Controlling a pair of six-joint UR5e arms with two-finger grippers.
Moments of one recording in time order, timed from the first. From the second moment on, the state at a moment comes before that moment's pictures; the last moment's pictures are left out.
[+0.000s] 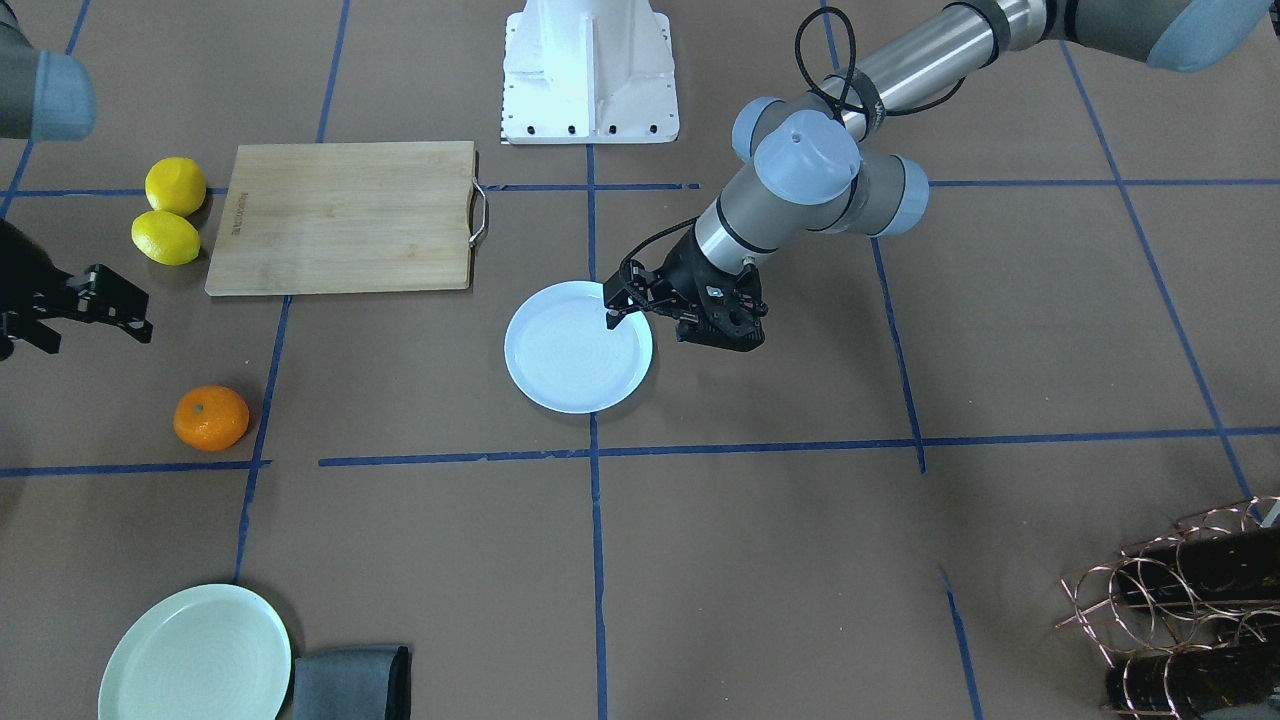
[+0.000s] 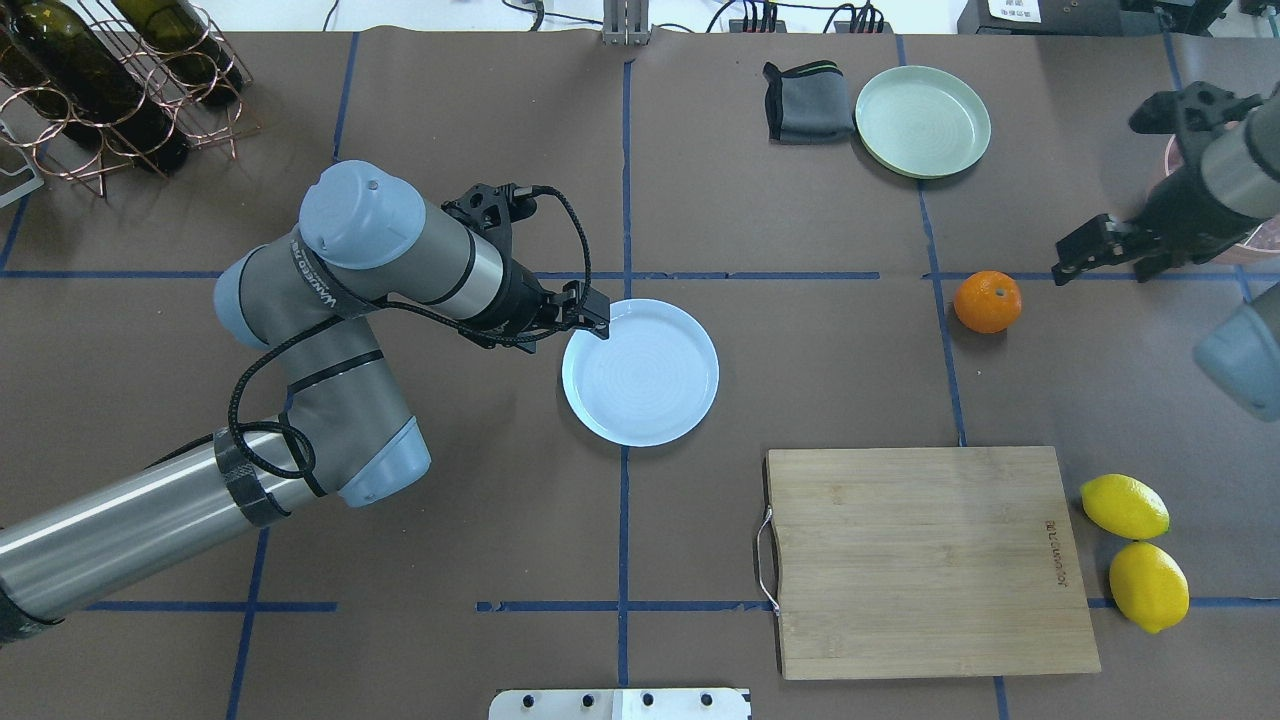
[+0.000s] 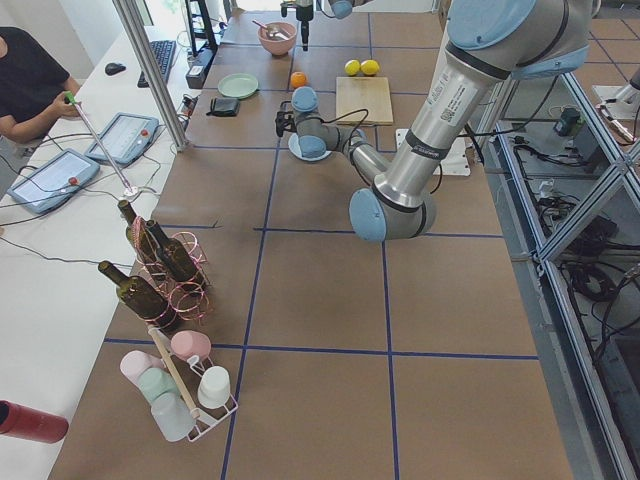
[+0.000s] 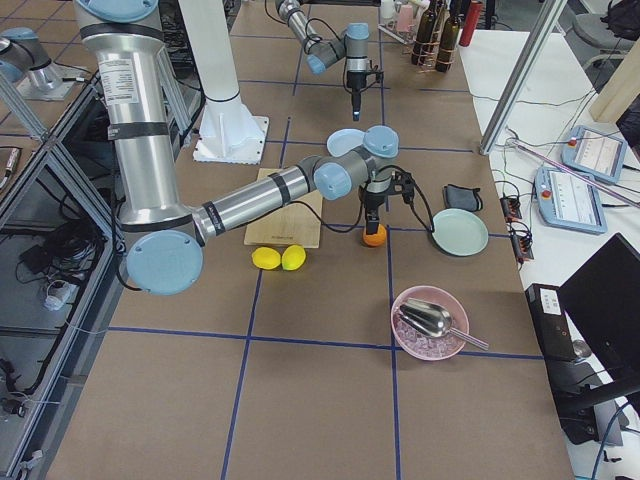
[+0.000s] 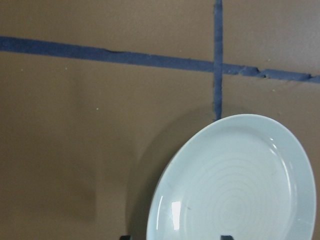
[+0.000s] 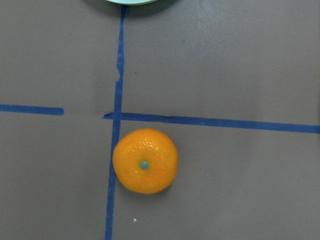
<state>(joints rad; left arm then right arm) -0.62 -2.22 -1.46 -2.22 -2.08 -1.35 1.05 -1.41 1.82 -1.46 2.22 0.68</state>
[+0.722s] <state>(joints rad) -0.63 -2.22 -1.48 -2.22 -2.07 -1.35 0.92 -1.37 1.58 -1.06 2.09 0.91</state>
